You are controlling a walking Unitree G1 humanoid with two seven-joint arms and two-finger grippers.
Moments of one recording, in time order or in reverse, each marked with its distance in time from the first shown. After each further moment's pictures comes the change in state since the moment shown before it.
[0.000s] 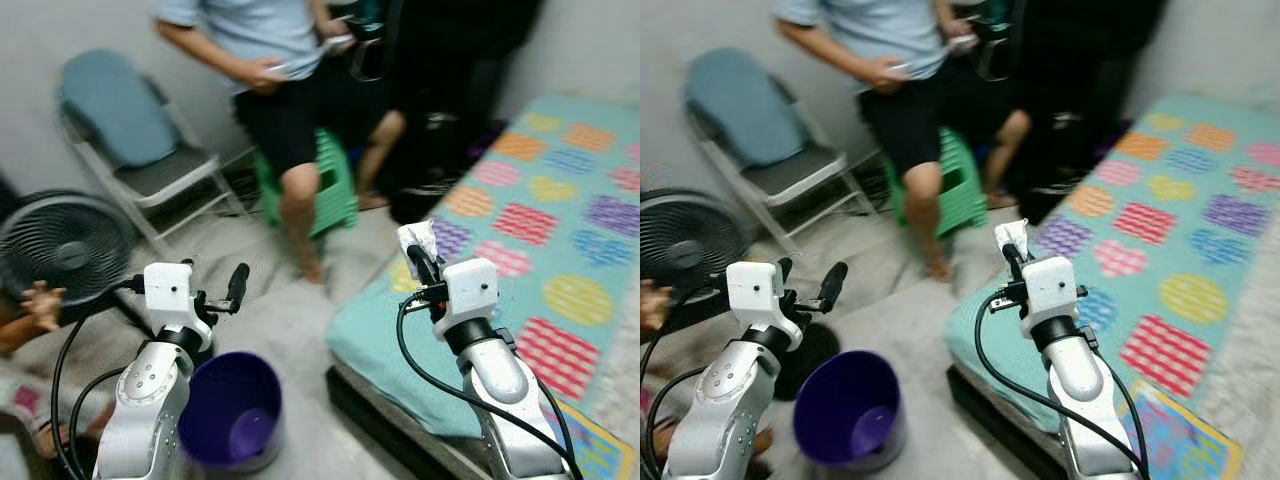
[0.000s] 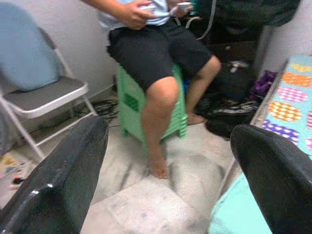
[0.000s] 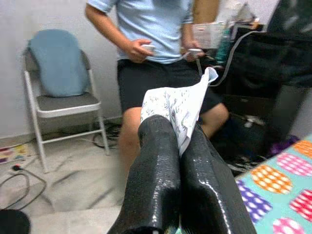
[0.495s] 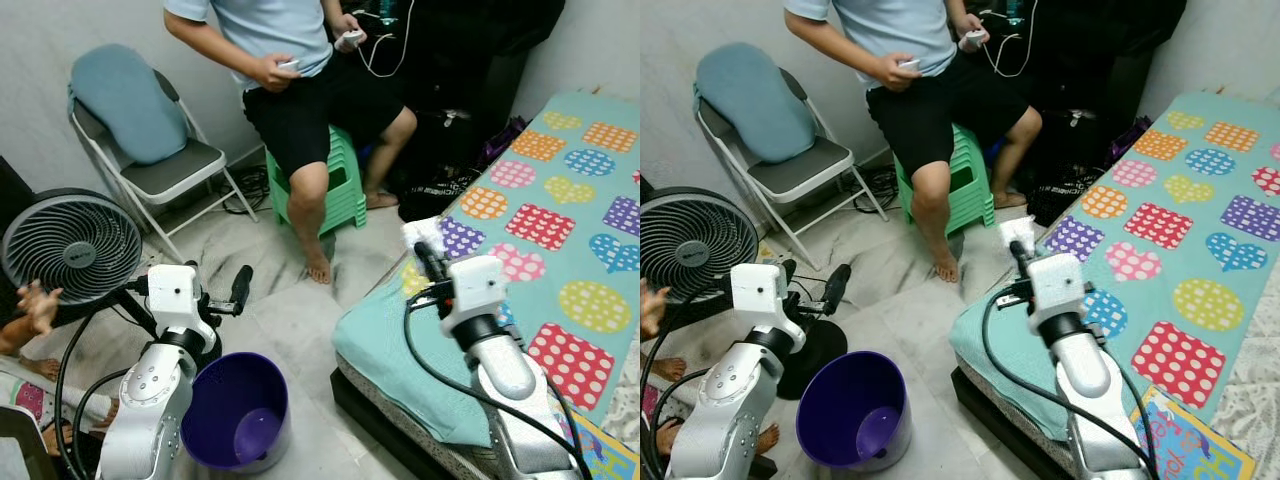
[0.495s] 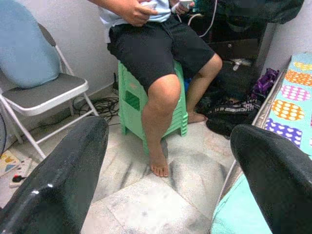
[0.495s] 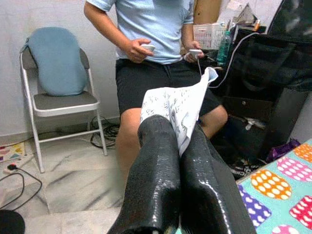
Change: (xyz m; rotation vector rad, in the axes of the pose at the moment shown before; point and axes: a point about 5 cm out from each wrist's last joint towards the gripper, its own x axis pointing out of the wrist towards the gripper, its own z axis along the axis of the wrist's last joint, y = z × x) left arm 0.000 -0.003 -0.002 -0.002 0.004 -0.009; right arm 0.002 -0.003 0.001 -0.006 -0.008 0.006
